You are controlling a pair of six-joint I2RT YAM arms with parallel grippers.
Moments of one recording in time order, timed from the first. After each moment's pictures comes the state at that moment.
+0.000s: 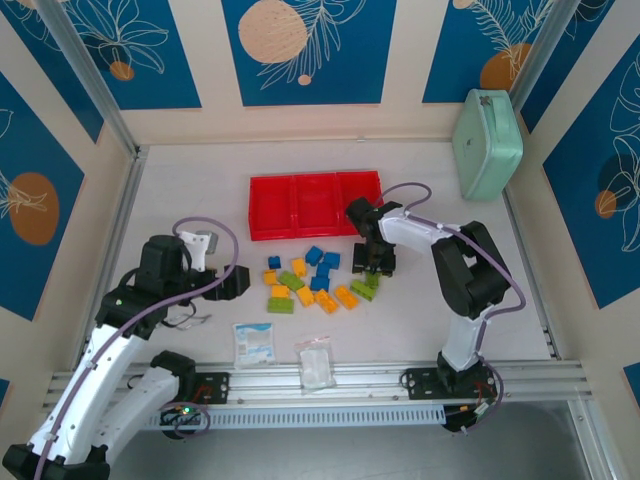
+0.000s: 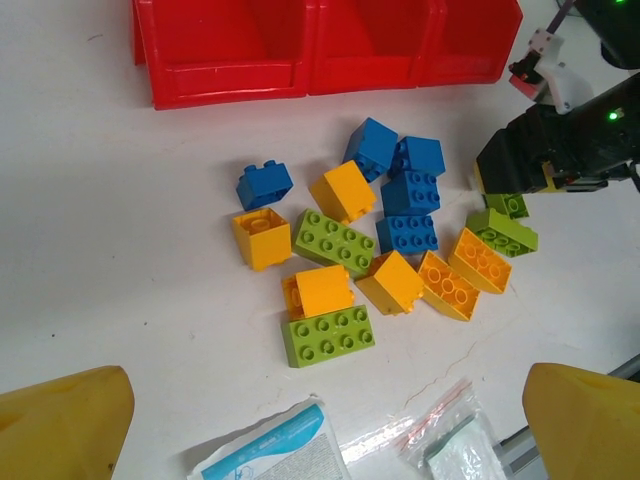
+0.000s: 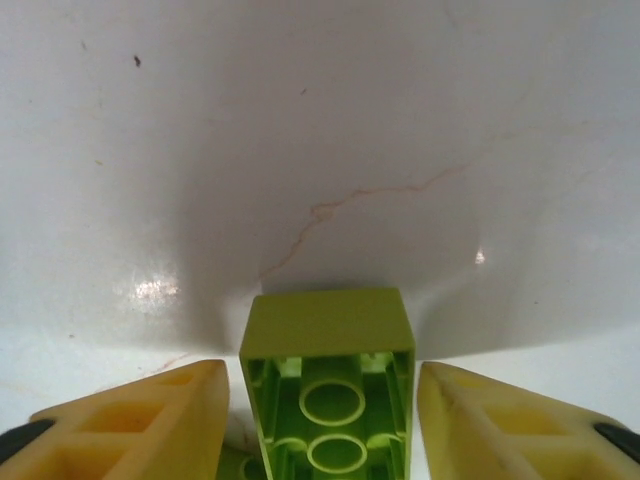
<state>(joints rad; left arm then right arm) -0.33 0.69 0.80 -0.86 0.30 -0.31 0.54 1.84 1.20 -0.92 0.01 0.65</state>
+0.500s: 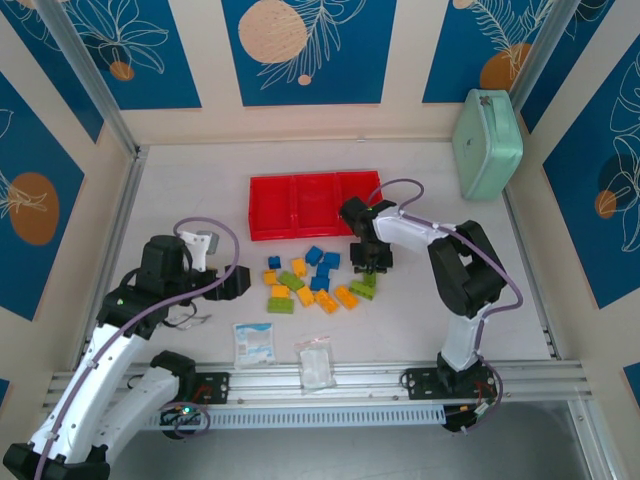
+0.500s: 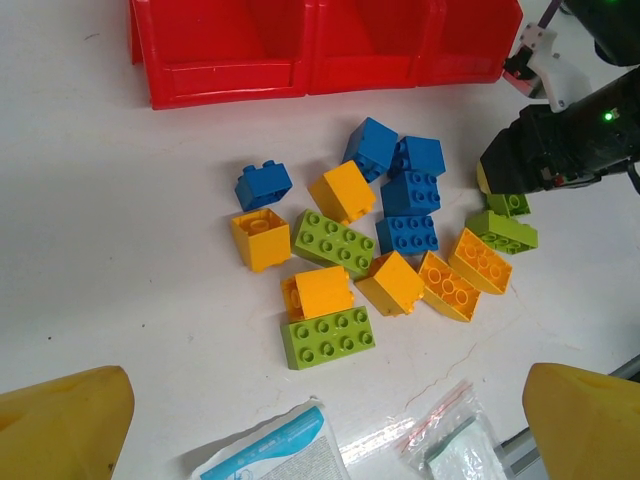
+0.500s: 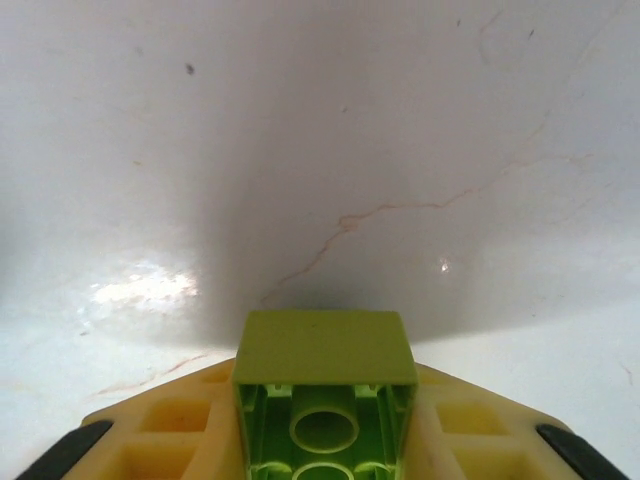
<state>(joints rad) -0.33 0.69 0.79 -0.85 0.30 -0.31 0.57 1.85 1.25 -0.96 0.07 0.61</state>
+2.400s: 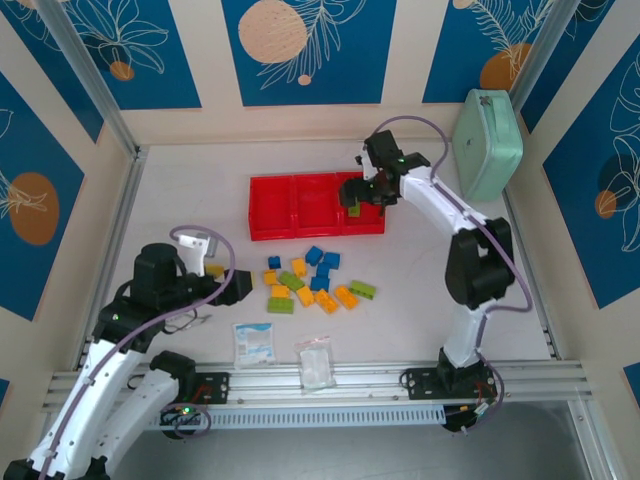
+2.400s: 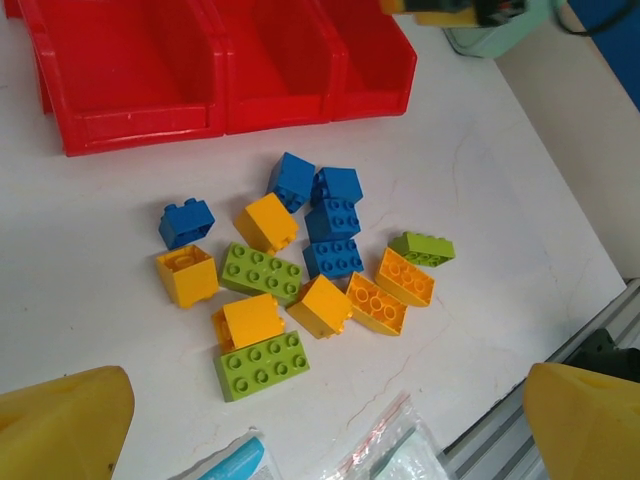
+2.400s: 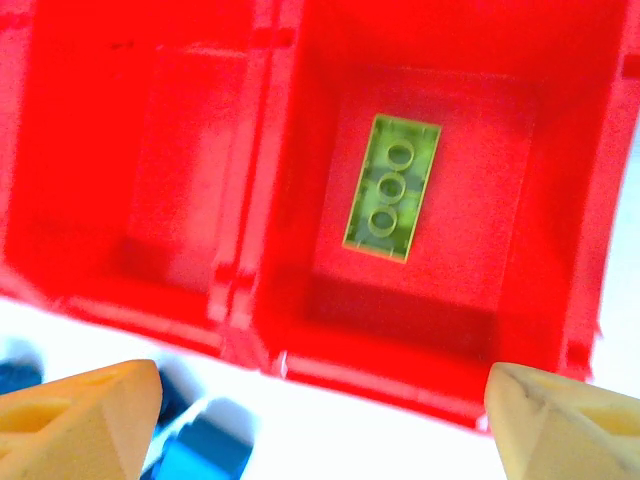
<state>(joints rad) -0.33 0.60 0.73 -0.74 0.42 -0.35 0.38 1.84 1.60 -0.82 -0.13 0.21</state>
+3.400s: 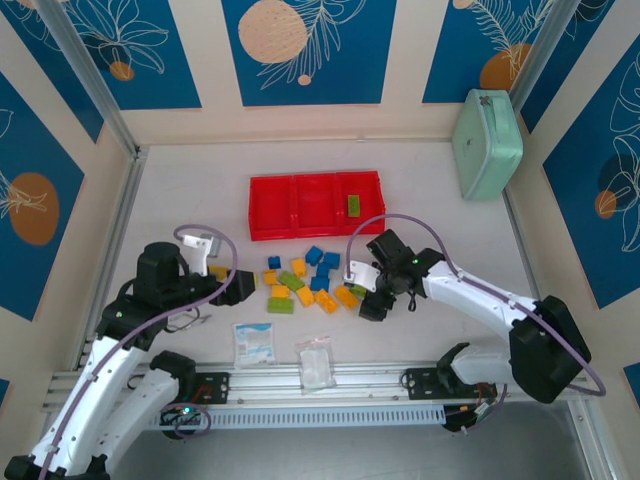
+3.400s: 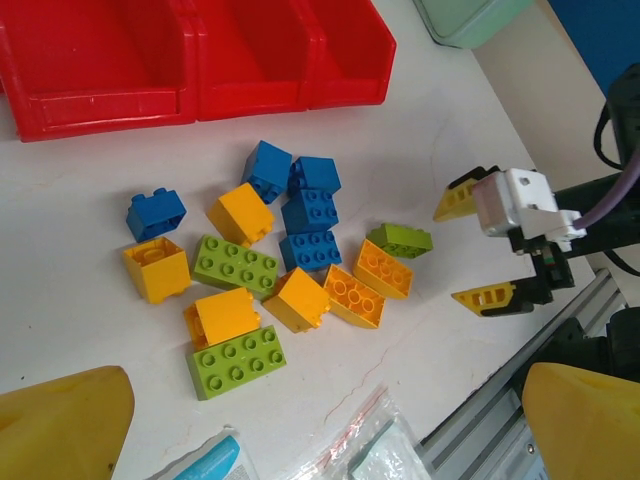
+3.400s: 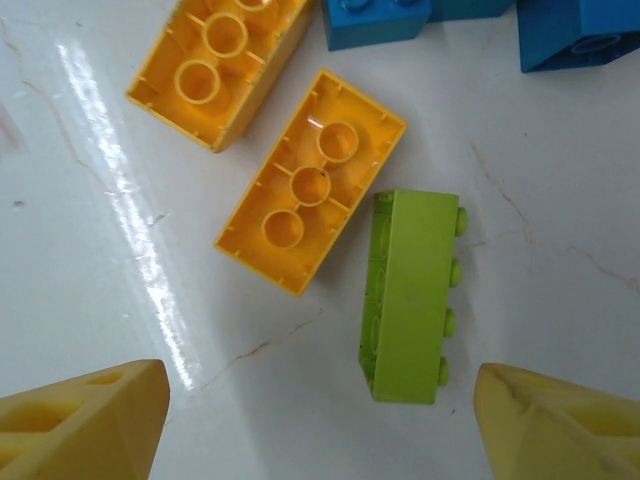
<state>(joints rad) -0.34 0.62 0.72 -0.72 0.48 -0.36 0.64 1.28 0.75 -0.69 -0.16 -0.61</state>
